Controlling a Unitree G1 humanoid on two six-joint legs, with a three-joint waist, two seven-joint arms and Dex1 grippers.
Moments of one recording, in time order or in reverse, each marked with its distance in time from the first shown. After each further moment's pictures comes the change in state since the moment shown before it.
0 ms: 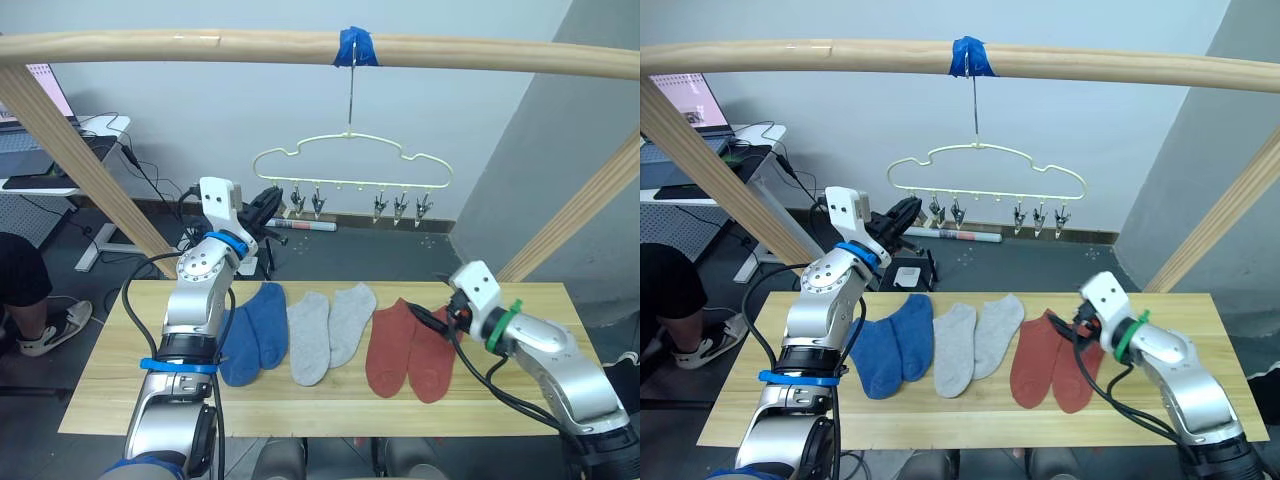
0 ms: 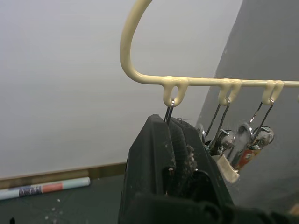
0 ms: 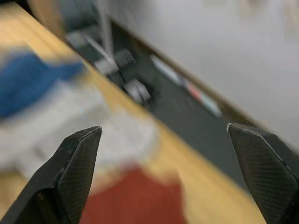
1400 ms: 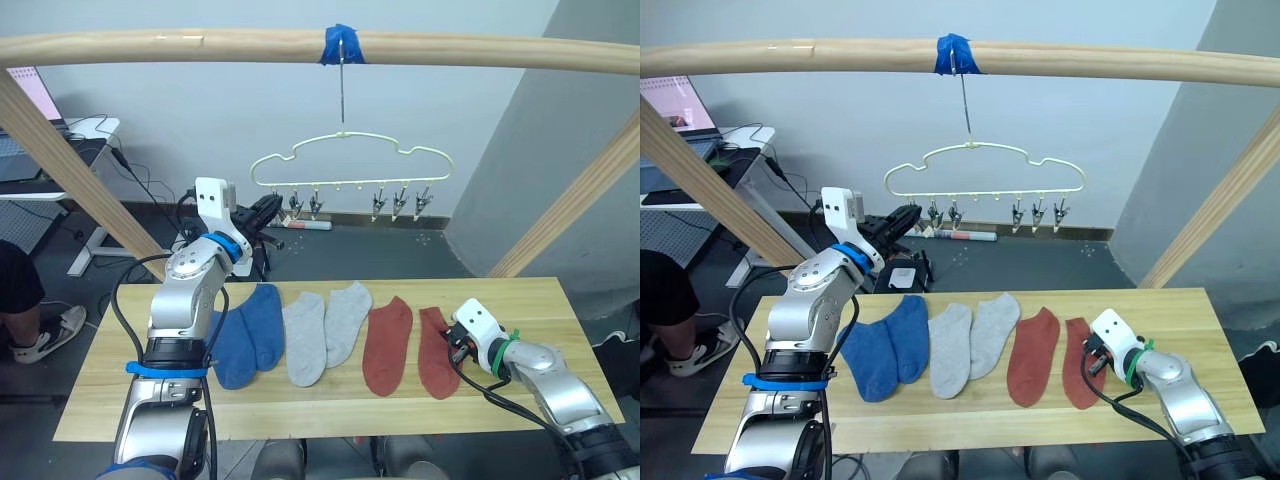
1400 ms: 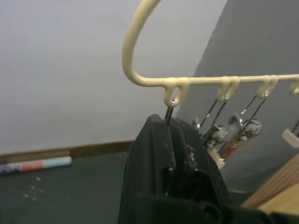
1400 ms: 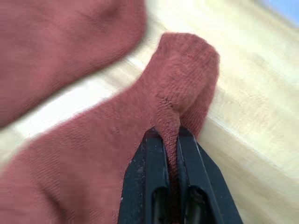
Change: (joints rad) left arm 0.011 0.033 0.027 -0.100 -0.110 0.255 -0.040; right arm 0.006 -0.008 0.078 0.196 -0.137 -0.090 0.110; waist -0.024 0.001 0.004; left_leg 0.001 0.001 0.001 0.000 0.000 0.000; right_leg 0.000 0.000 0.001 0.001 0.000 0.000
